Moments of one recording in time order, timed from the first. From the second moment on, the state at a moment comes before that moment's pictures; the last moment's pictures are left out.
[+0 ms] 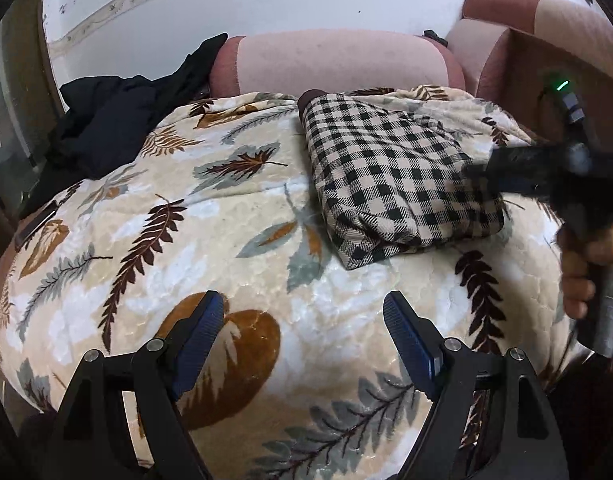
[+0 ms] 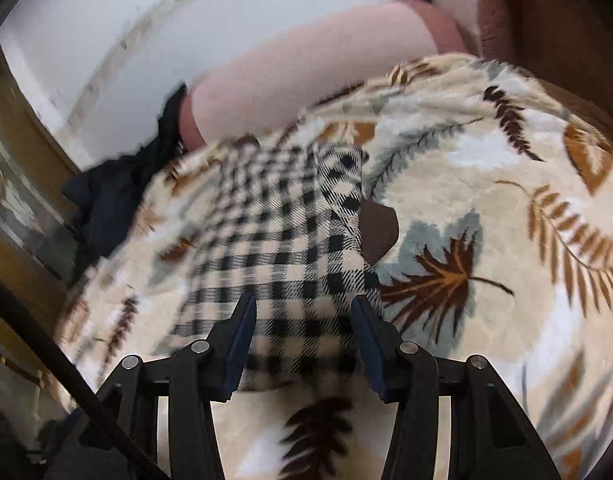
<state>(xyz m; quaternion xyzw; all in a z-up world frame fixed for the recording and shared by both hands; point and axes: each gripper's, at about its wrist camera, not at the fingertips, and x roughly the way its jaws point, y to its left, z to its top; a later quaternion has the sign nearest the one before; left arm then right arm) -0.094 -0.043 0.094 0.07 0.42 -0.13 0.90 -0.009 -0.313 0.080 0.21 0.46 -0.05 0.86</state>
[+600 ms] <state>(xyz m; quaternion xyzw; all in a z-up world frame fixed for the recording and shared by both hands) -0.112 -0.037 0.123 0.07 0.34 -0.11 0.93 -0.101 -0.294 0.087 0.19 0.47 -0.11 0.86</state>
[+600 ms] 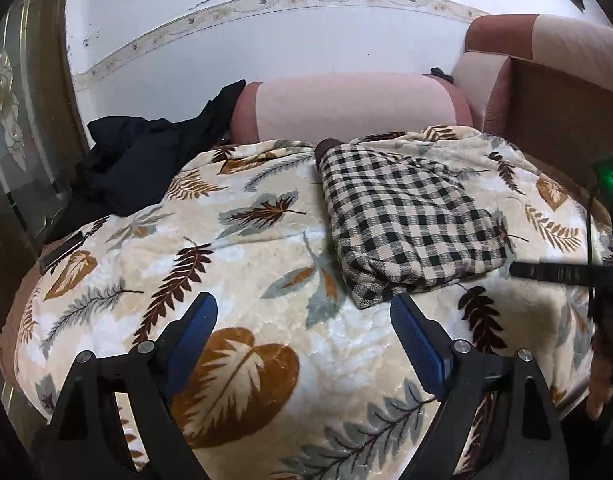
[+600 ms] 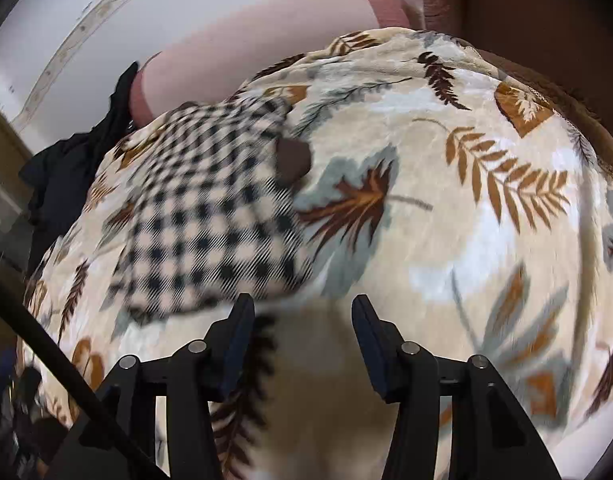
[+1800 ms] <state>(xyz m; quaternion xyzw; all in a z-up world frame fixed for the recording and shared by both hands) -0.097 -0.047 0.056 0.04 0.50 -0.14 0.85 -0.127 -0.225 0.056 0.03 0.48 -0.15 0.86</state>
